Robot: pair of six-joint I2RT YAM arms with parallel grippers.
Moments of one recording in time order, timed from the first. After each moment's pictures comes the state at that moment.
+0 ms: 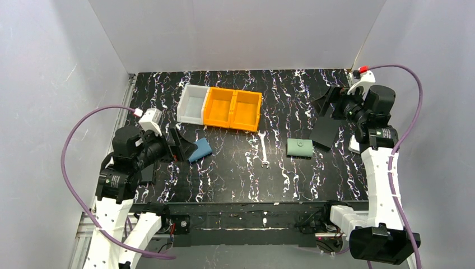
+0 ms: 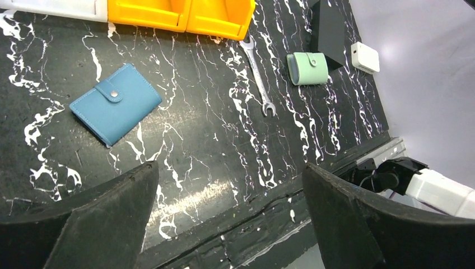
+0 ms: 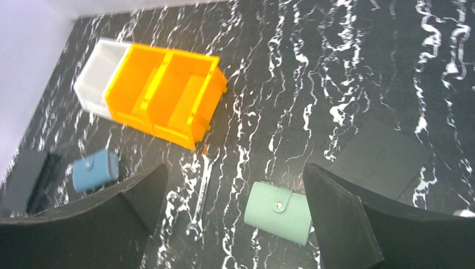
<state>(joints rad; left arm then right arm) -0.16 0.66 1.04 -0.87 0.41 -0.38 -0.08 1.02 1.17 -0.50 -0.44 0.22</state>
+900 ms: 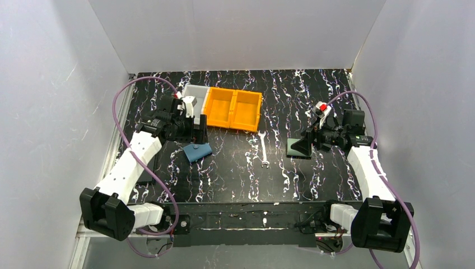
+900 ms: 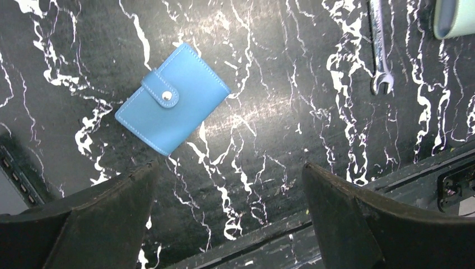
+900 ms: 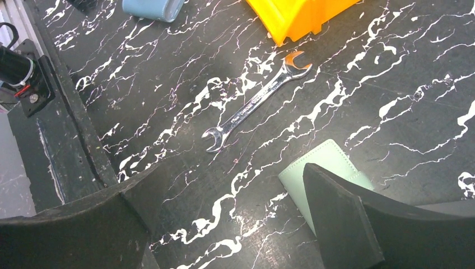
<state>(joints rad) -0.32 1.25 1.13 -0.85 0.17 -0.18 -0.08 1.11 0.78 -0.47 -1.04 -0.41</state>
